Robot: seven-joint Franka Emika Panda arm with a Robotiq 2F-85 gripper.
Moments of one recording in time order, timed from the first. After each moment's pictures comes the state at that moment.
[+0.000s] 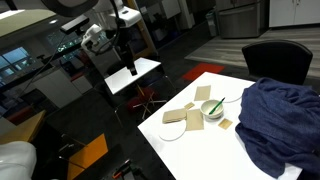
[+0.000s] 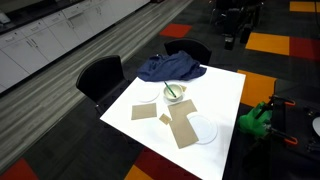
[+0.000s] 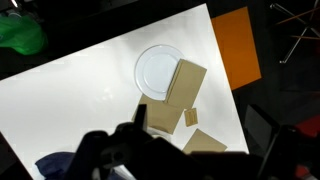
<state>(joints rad) 0.02 -0.28 0.04 -2.13 0.28 1.83 0.34</state>
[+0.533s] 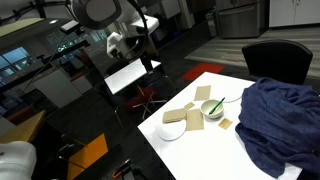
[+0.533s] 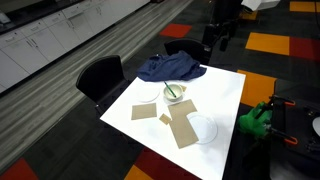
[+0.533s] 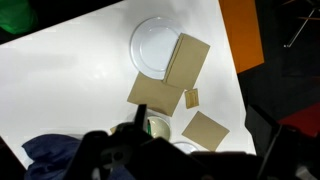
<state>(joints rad) 0.02 -0.14 0.04 -2.11 0.26 2.00 0.30</state>
